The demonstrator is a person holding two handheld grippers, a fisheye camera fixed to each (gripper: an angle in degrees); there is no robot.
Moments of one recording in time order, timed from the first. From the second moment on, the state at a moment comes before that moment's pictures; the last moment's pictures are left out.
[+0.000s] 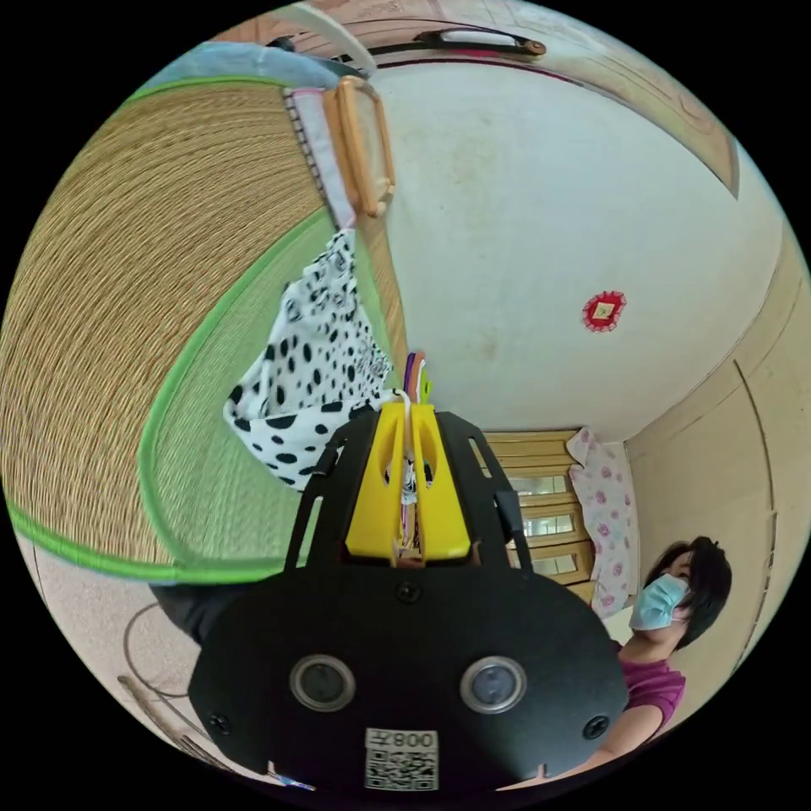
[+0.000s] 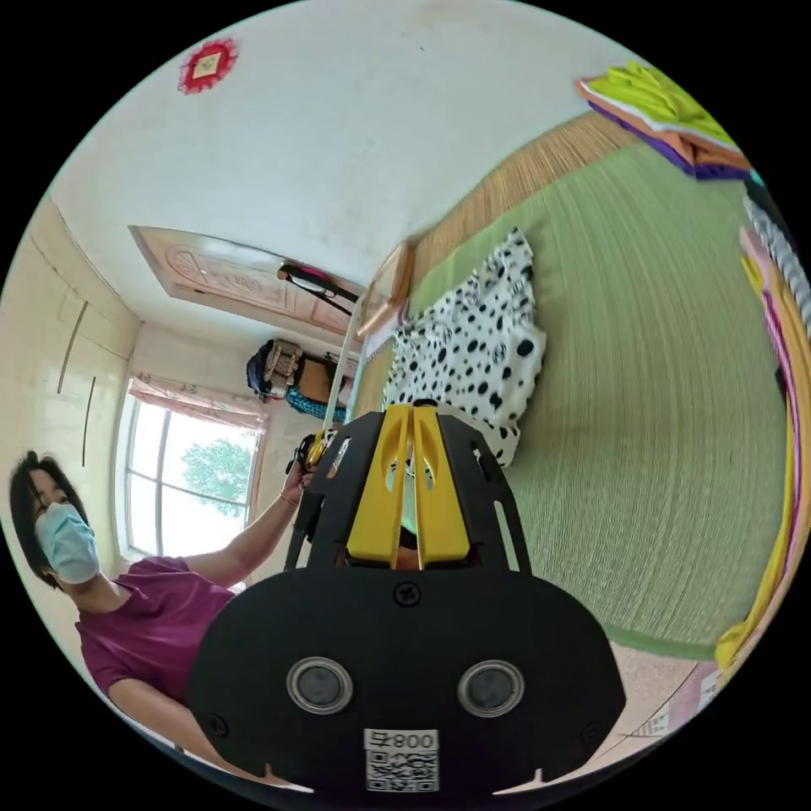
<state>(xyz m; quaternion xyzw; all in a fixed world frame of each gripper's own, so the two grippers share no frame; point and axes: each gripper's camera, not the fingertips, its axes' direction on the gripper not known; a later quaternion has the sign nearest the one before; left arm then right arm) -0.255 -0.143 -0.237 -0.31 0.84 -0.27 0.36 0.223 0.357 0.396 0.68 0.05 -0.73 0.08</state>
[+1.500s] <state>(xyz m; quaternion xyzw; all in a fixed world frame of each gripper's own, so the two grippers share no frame) -0.214 -0.054 -0.289 -0.39 0.80 -0.19 0.42 0.294 0.129 0.259 0.68 -0.05 -0.70 0.22</state>
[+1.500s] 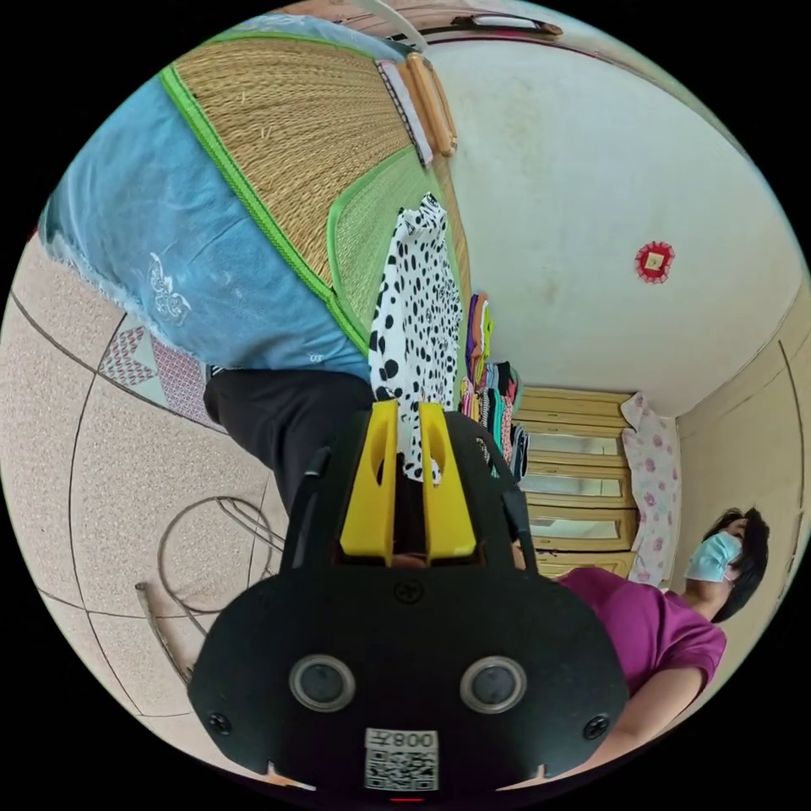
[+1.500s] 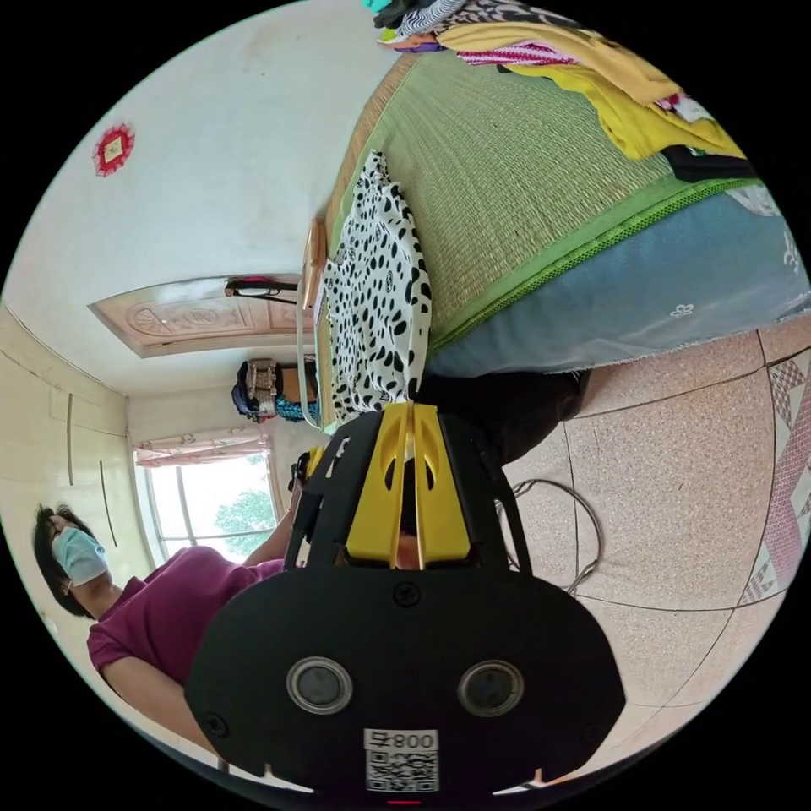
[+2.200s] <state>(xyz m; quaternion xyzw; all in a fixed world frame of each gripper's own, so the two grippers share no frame) 0.109 -0.353 -0.211 -0.31 0.81 -0.11 0.49 0.135 0.388 0.300 0.76 0.07 -0.64 0.07</state>
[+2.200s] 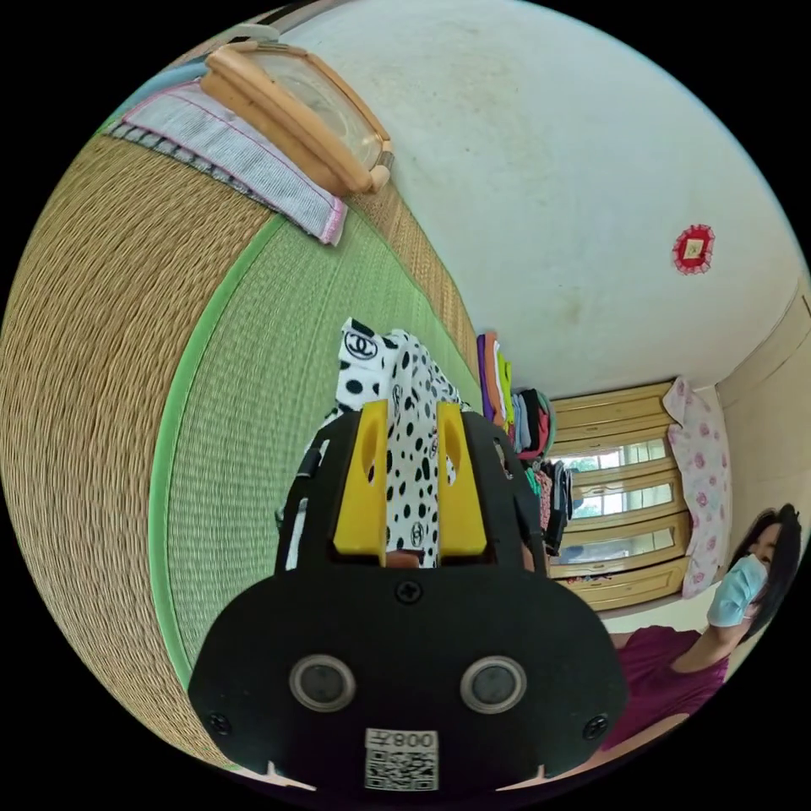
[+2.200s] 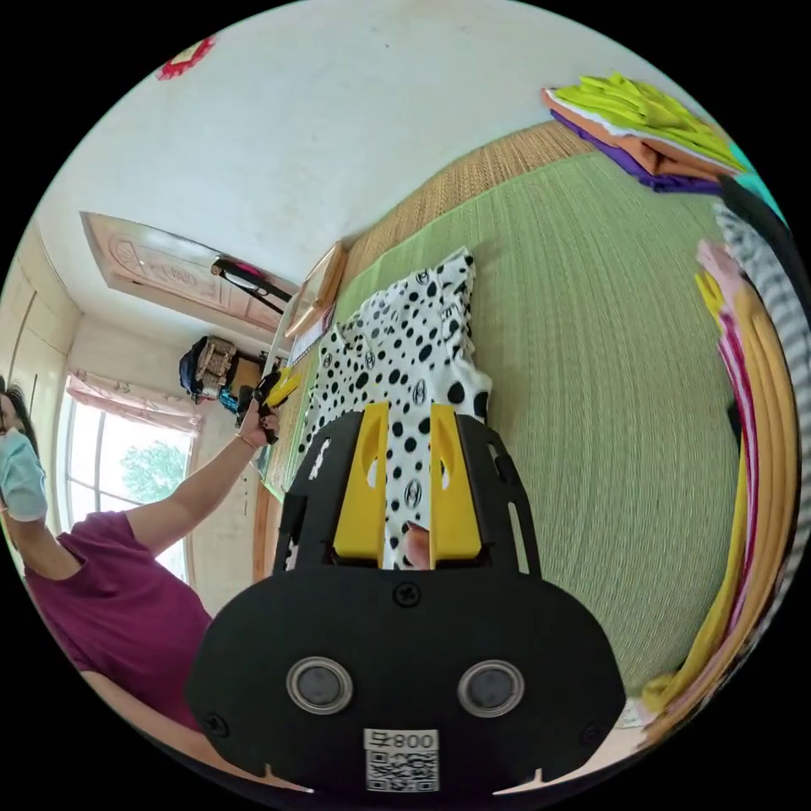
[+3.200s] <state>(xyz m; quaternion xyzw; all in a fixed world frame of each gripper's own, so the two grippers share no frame) 0.156 -0.454 -0.209 -0.14 0.81 -0.11 0.56 0.075 0.496 0.269 0.75 0.02 -0.66 -0.05</state>
